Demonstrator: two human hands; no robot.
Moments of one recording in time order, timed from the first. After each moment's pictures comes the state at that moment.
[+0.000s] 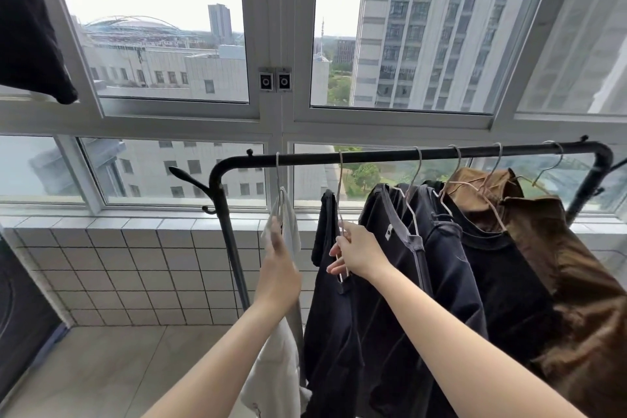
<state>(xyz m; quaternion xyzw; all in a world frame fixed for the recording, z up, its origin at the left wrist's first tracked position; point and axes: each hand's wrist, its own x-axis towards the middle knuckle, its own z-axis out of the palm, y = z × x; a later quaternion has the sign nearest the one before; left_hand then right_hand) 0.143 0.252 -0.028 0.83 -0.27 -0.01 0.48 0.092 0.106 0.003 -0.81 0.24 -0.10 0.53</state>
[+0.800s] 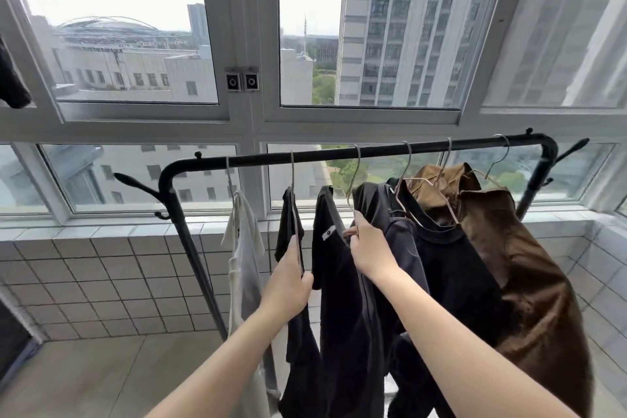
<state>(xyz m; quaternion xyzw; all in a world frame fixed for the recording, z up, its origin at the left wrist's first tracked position) 0.111 0.187 -0.044 0.83 -0.31 -0.15 0.44 0.046 0.035 -0.002 -0.88 0.29 -0.18 0.34</state>
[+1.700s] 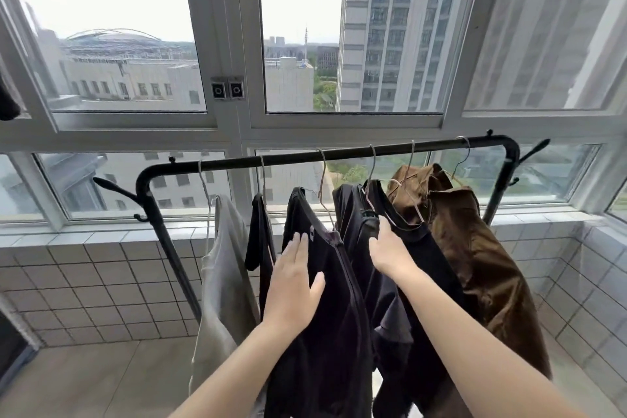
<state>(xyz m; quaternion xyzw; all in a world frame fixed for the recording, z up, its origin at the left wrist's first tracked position) 0.039 0.149 -0.036 0.85 -0.38 0.05 0.35 -0.024 -0.027 0.006 -0.85 0.36 -0.14 0.35</state>
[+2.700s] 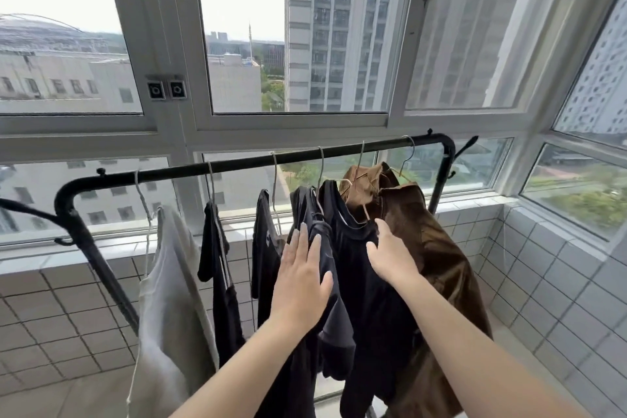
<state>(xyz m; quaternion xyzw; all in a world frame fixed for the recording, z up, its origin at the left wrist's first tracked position) 0.013 0.096 -0.027 0.83 -0.48 0.05 0.28 -0.074 -0.061 0.000 -0.84 0.45 -0.18 0.24</state>
